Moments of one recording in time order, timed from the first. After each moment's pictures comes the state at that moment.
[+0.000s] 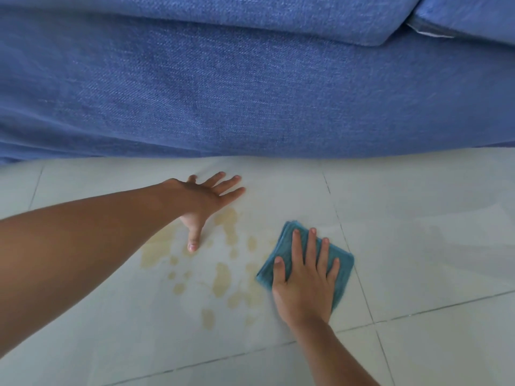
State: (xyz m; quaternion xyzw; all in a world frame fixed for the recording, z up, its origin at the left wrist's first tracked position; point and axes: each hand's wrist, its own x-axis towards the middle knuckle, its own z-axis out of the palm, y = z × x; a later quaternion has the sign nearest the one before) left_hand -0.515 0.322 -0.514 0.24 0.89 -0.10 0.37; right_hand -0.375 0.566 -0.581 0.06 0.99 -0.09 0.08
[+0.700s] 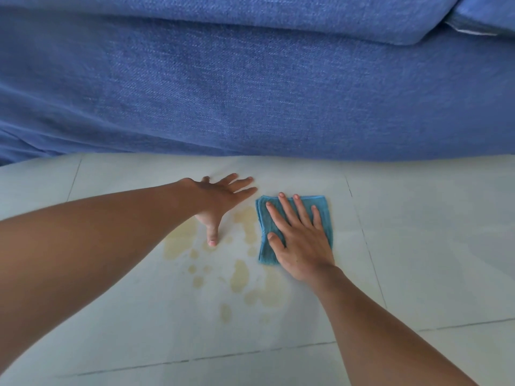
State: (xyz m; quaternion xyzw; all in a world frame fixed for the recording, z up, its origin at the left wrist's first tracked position) left_hand -0.505 0.310 -0.512 0.21 0.90 -0.06 0.37; right_hand -0.454 0.546 -0.573 -0.22 0.97 -0.06 0.11
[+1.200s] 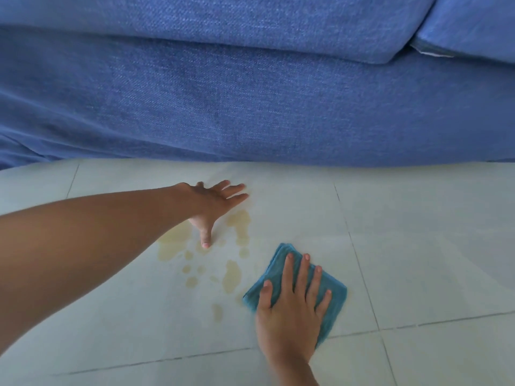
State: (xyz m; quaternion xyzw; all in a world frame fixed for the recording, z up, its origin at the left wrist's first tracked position) left_hand -0.496 0.314 -0.502 0.22 0.90 -0.10 0.37; right_hand -0.322 0.528 -0.581 0.09 0.98 -0.14 0.06
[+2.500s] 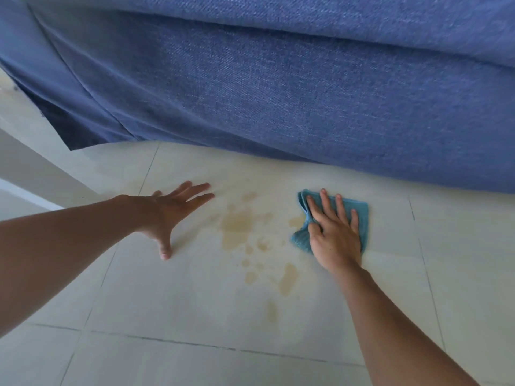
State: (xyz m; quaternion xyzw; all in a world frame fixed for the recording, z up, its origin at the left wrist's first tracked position) left_hand -0.395 0.147 -0.511 0.04 0.91 0.01 0.41; right_hand -0.470 0.490 -0.574 -0.14 0.98 -0.11 0.11
